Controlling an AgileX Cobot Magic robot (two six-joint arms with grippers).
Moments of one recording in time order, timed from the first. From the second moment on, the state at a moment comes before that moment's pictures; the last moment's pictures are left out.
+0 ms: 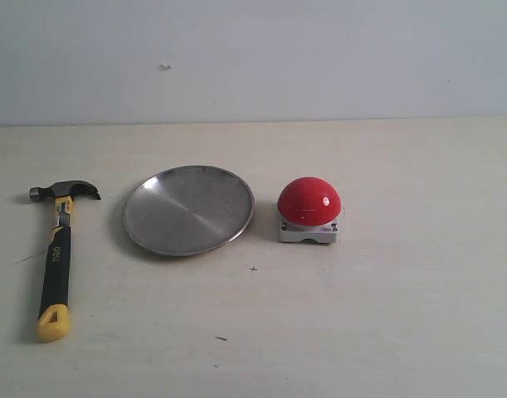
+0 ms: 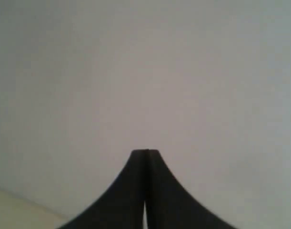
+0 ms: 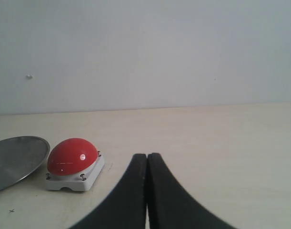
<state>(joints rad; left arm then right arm) -0.16 0.62 -0.47 -0.79 -0.41 0.39 -0.02 0.01 0.00 0.03 0.18 0.06</state>
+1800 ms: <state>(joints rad) 0.03 1.83 -1.34 -0.18 0.84 -0.02 -0.02 0.01 0.00 0.03 0.18 0.06</state>
